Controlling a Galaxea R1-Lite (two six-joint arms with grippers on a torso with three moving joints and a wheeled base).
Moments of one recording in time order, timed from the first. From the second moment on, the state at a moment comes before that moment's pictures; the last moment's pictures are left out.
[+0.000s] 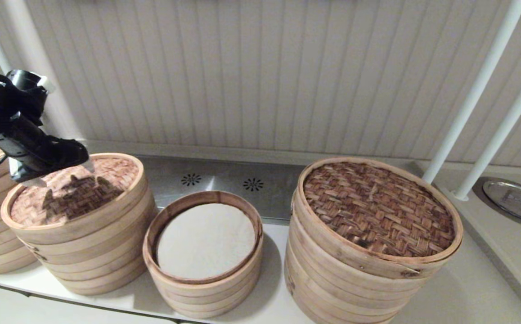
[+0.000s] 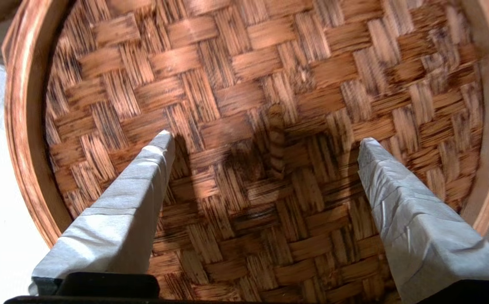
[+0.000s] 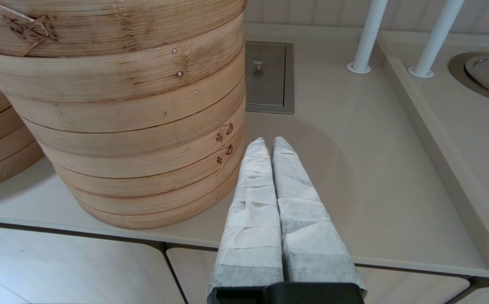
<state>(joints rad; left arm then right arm) 0.11 1.97 -1.82 0.80 0.17 -0.37 0.01 0.01 0.00 0.00 0.00 0.02</state>
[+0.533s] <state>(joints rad) 0.11 1.99 -1.86 0.80 0.17 -0.36 0.01 0.01 0.00 0.00 0.00 0.02</state>
